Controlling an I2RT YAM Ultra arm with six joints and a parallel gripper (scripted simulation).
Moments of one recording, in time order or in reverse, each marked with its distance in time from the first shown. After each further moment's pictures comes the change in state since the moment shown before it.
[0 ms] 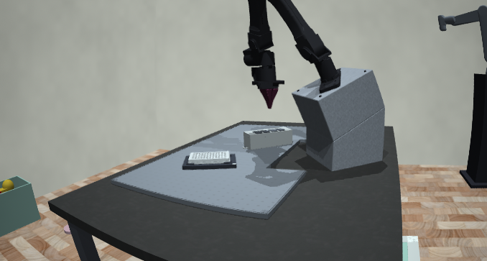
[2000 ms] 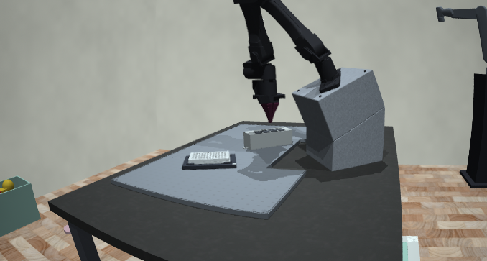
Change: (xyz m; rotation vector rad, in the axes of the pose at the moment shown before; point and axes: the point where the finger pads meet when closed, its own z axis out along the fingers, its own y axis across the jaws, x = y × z) arm 0.000 0.000 0.050 -0.004 0.002 0.000
